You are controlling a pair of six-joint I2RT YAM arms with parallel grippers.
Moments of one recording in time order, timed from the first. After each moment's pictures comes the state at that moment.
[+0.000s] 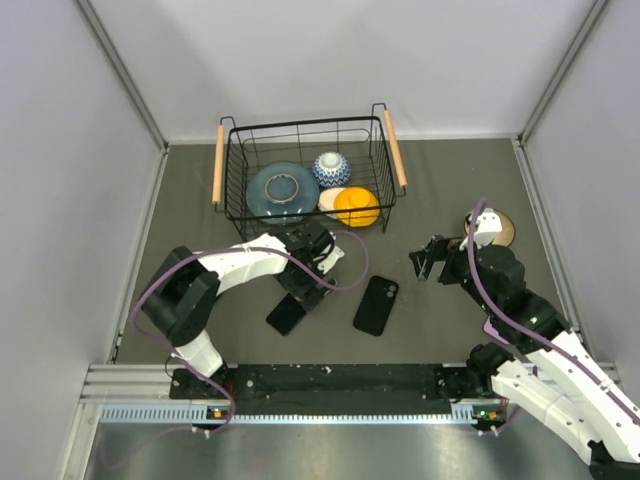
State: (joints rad) left arm -0.75 1.67 1.05 -0.75 0.02 0.05; right arm 0.60 0.56 0.67 -0.47 0.22 0.42
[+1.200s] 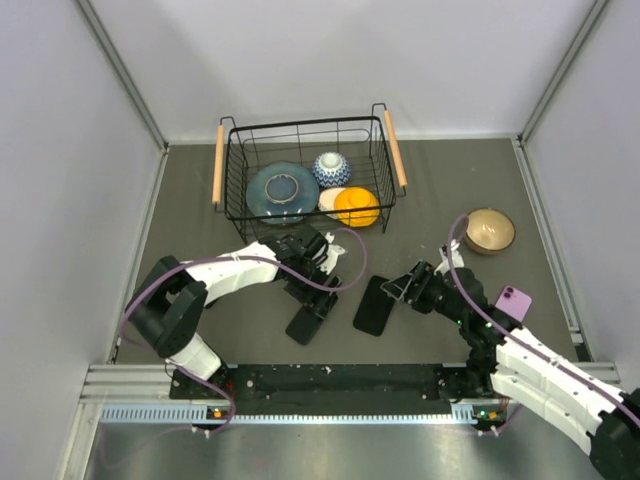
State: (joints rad) left arm -0.75 1.61 0.96 -0.61 0.27 -0.08; right arm 0.61 0.63 0.24 -0.06 -0.07 0.97
